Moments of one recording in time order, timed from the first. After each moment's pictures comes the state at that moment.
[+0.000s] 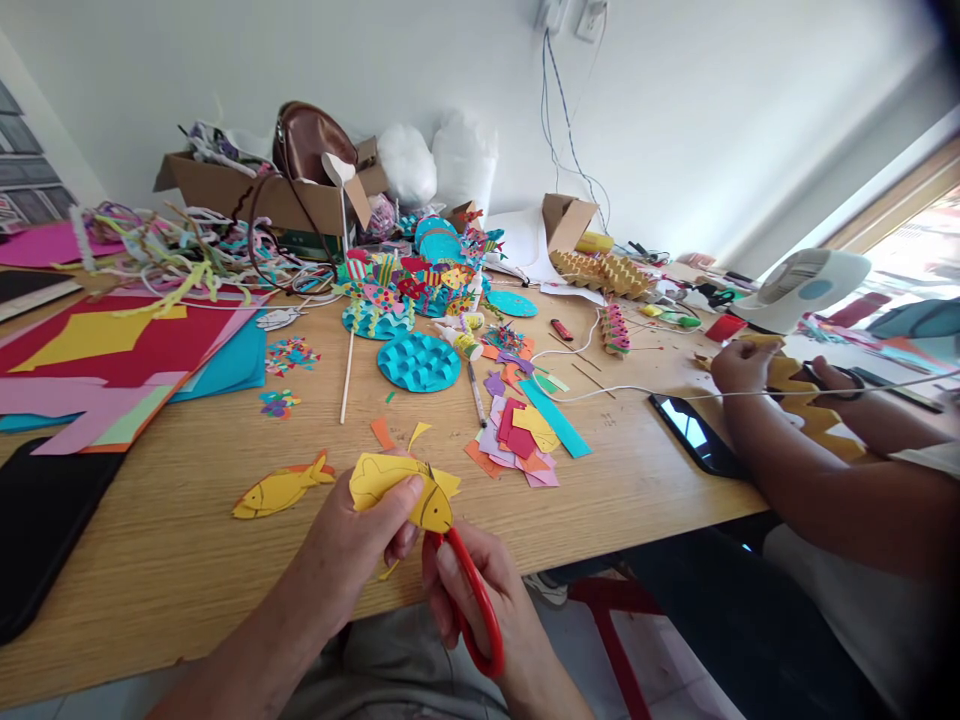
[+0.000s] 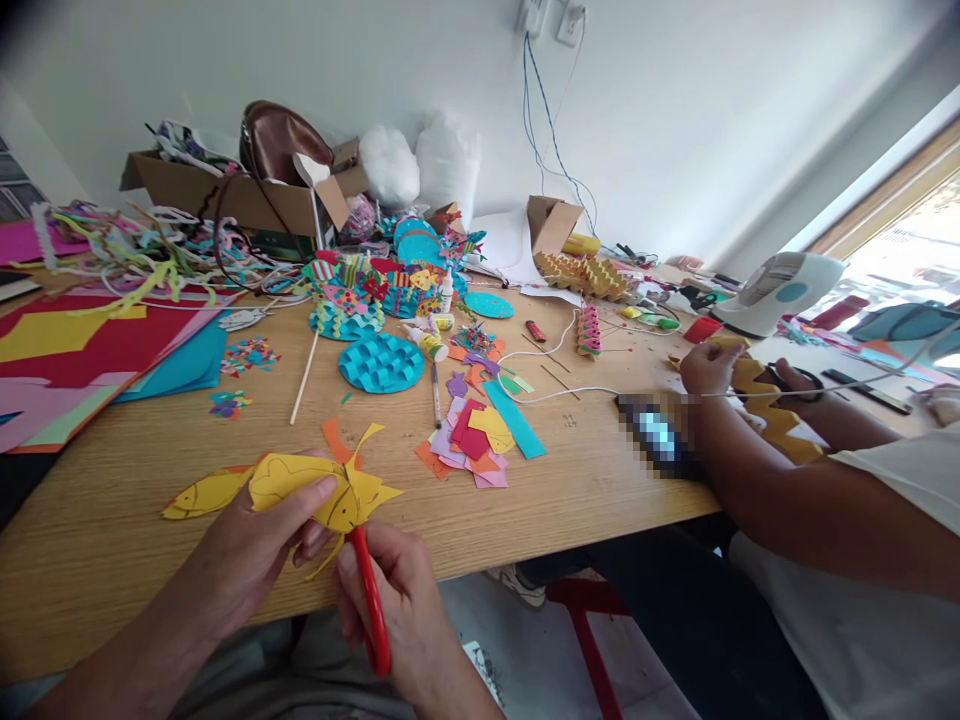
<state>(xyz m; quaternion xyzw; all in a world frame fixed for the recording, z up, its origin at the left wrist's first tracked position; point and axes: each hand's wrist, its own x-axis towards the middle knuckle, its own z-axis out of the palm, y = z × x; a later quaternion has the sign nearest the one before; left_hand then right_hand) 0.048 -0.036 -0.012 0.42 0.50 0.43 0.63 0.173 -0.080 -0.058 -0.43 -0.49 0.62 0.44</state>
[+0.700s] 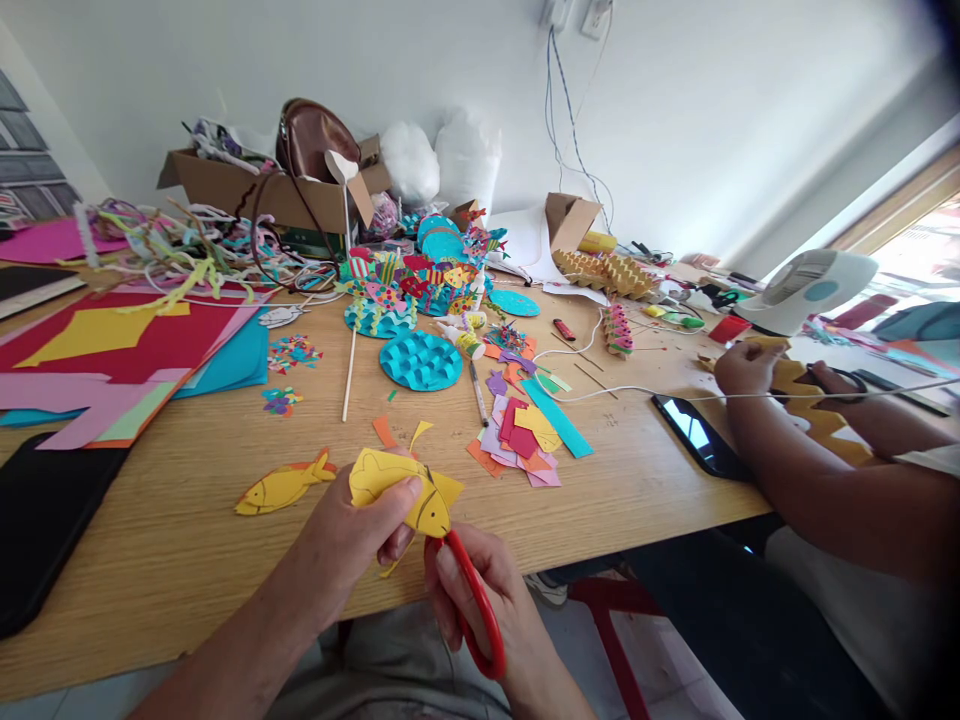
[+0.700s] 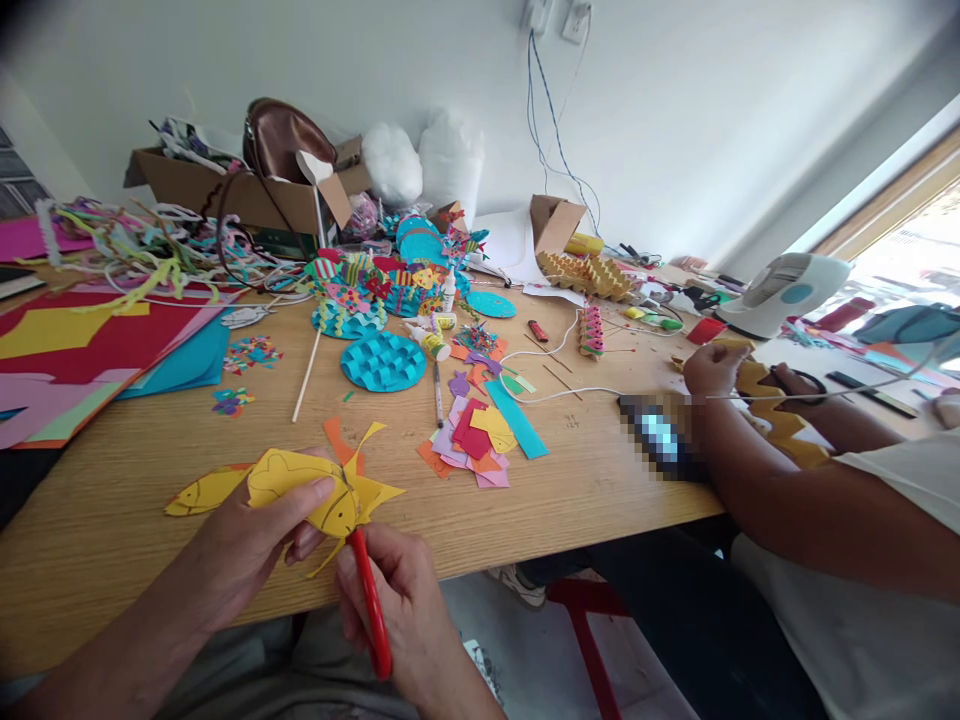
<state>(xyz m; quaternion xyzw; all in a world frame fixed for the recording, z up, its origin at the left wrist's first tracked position) 0.044 -0.033 -0.007 0.45 0.51 0.40 0.62 0.173 -0.080 -0.051 -0.44 -0.50 0.62 0.42</state>
